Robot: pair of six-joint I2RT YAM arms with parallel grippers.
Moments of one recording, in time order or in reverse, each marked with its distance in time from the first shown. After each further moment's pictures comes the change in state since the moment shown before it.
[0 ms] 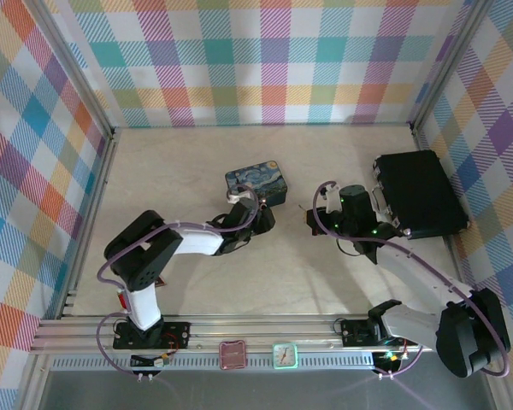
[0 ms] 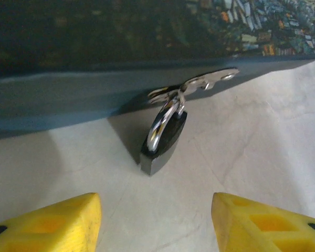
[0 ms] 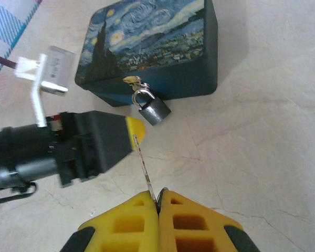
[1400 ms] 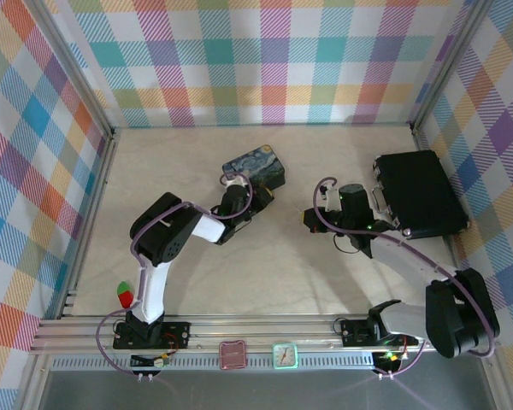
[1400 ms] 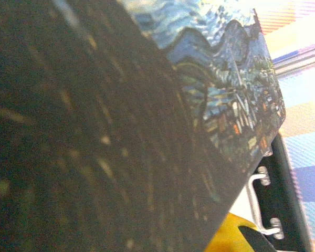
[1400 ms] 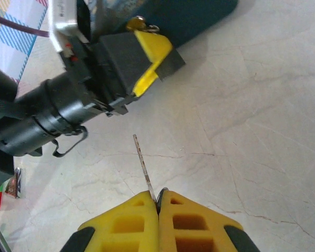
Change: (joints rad) left arm 0.180 0.250 0.071 0.537 0.247 -0.163; right arm -0.061 0.148 -0.031 0.130 -0.137 0.116
